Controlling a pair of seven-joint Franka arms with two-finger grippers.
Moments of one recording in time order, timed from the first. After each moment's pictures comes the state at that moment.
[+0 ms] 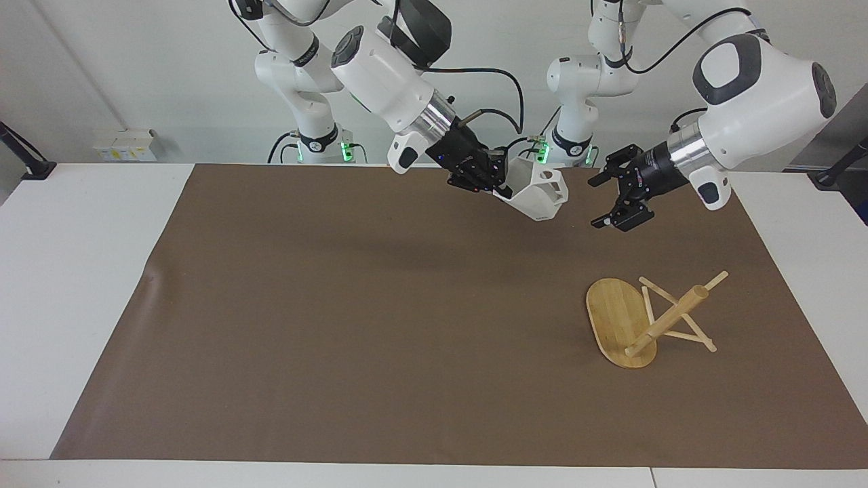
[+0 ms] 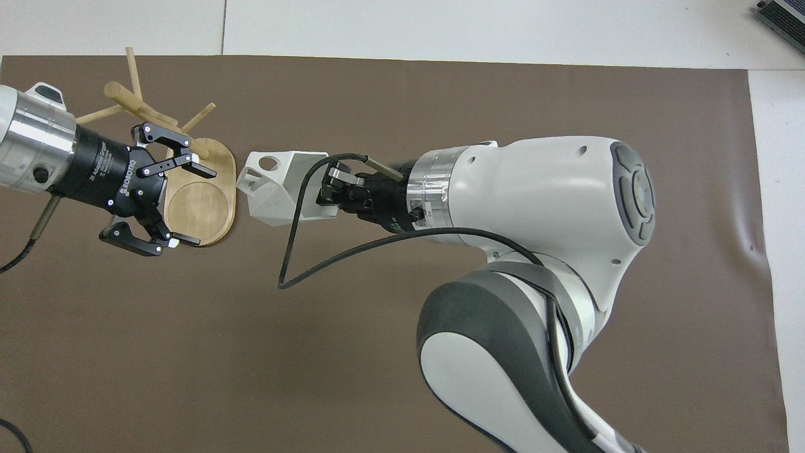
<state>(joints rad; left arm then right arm) -0.06 0.13 -0.03 -1.58 -0.60 1.54 -1.52 -0.12 0.22 0.78 -1.66 0.54 2.37 0.67</state>
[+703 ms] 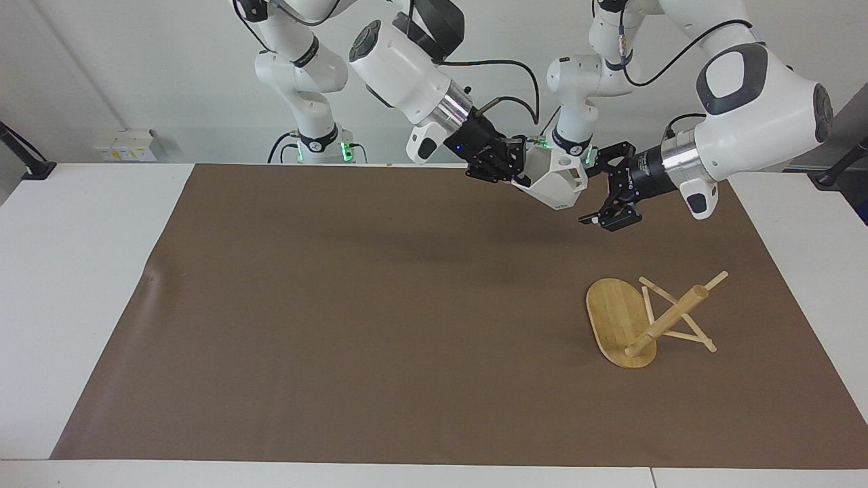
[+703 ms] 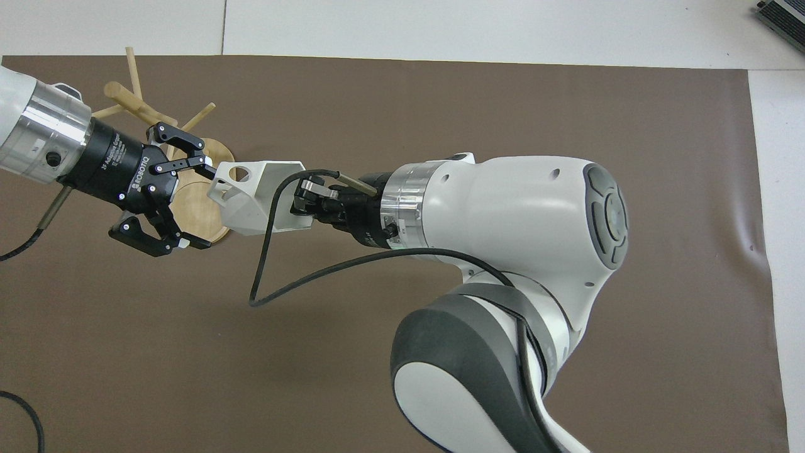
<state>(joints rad) -0.06 0.17 -0.05 -1.52 -0.63 1.40 -1.59 -0.11 0.23 0.84 -1.67 0.54 2.45 0.68</state>
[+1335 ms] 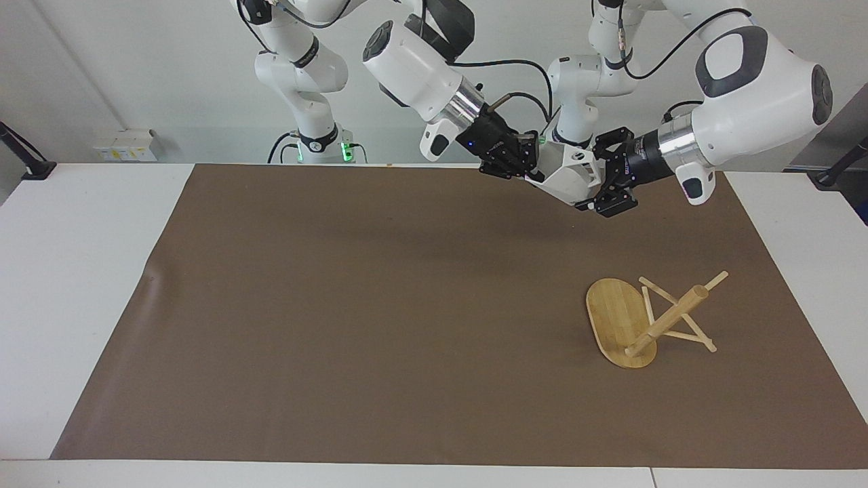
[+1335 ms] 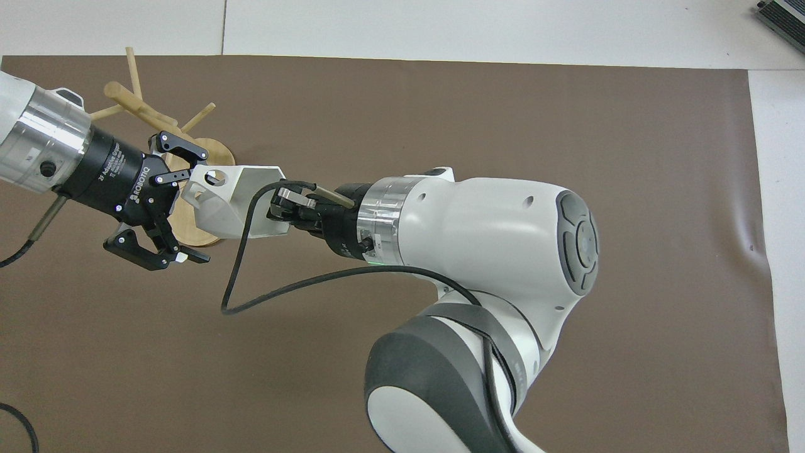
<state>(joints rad) -0.07 0.12 -0.05 -1.52 -0.63 1.39 -1.59 -0.11 0.25 0.87 -1.68 0.54 2.52 0.72</state>
